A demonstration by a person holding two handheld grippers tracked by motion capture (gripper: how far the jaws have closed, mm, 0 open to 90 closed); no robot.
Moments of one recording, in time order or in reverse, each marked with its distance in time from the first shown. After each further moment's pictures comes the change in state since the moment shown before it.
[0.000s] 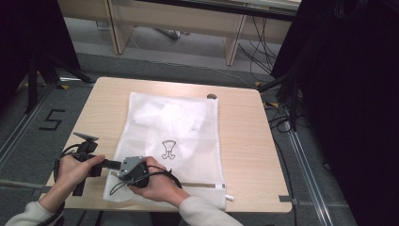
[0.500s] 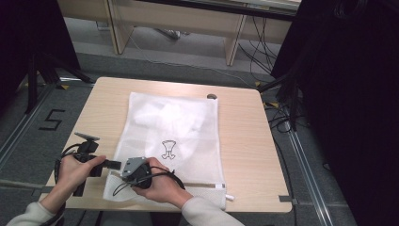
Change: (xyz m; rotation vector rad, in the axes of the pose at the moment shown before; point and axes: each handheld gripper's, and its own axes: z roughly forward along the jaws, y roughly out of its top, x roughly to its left) left arm -0.002 -0.001 0.000 -0.013 0.037 0.030; right arm -0.001 -0.006 -0.005 0.014 -0.003 -0.001
